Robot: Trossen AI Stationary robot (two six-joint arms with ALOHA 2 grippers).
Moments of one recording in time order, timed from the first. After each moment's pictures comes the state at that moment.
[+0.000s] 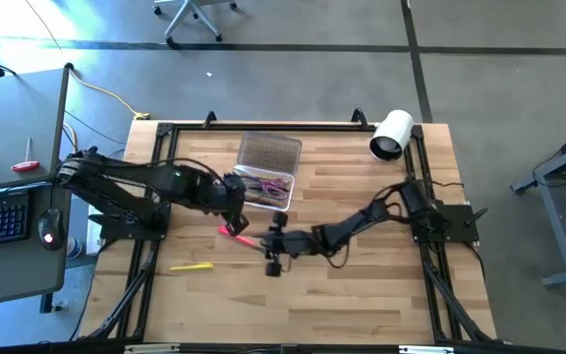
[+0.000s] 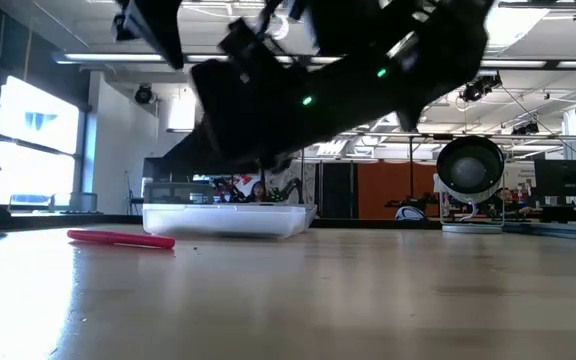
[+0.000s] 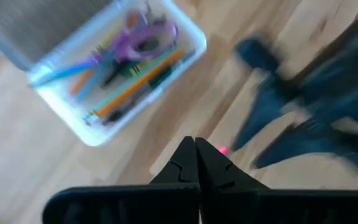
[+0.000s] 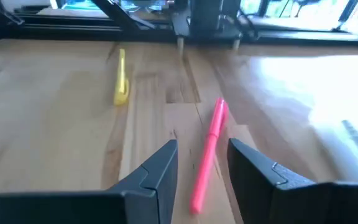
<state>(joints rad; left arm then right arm) -0.17 1.36 1.30 -1.07 -0.29 -0.74 0.25 2.14 1.17 0.66 0.35 0.07</state>
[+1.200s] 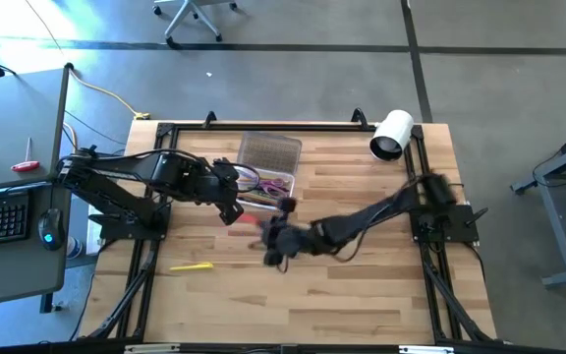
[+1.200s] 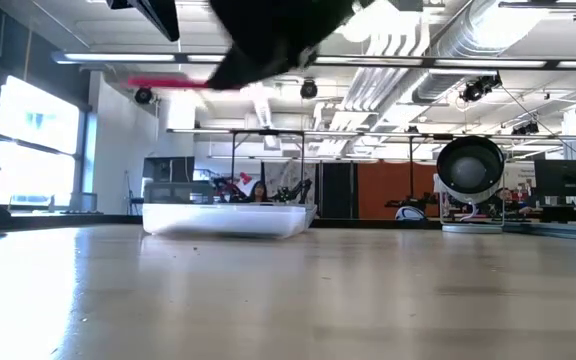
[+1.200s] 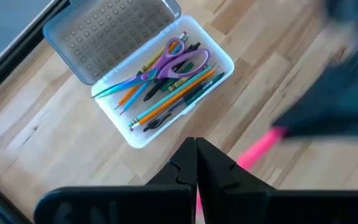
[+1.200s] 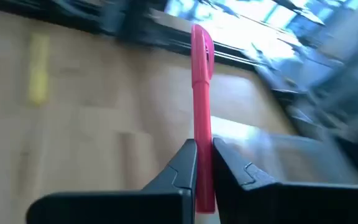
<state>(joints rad) -0.17 1.37 1.50 -1.31 -0.41 -0.77 0.26 1.97 1.37 0.06 0.67 -0.10</state>
